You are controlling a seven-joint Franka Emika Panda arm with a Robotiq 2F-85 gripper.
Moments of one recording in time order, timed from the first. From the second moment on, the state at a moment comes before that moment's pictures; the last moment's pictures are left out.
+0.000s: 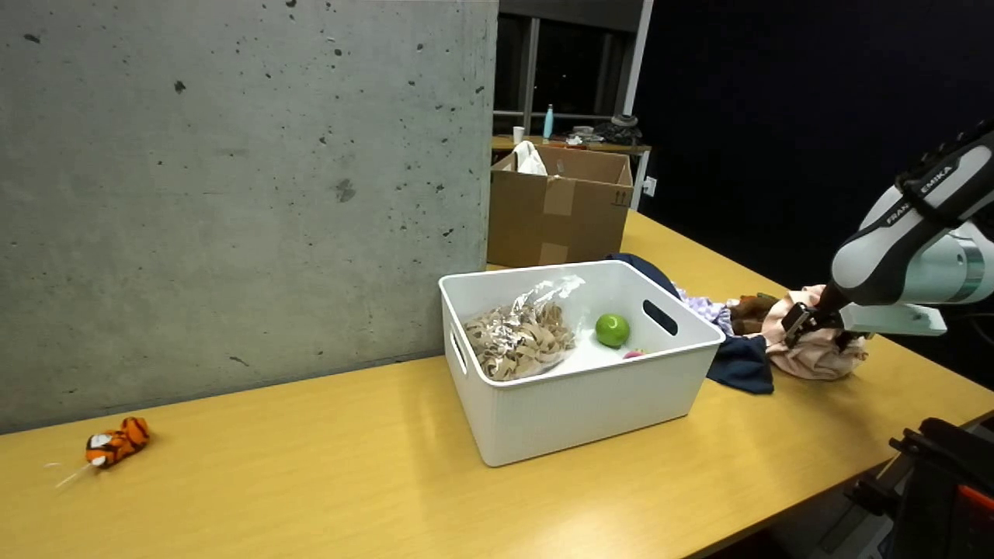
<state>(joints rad) -0.34 0.82 -0.23 -1.98 0.21 3.01 0.07</state>
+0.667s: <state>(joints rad) -0.22 0.66 -0.38 -2.10 0.11 3.01 0.07</state>
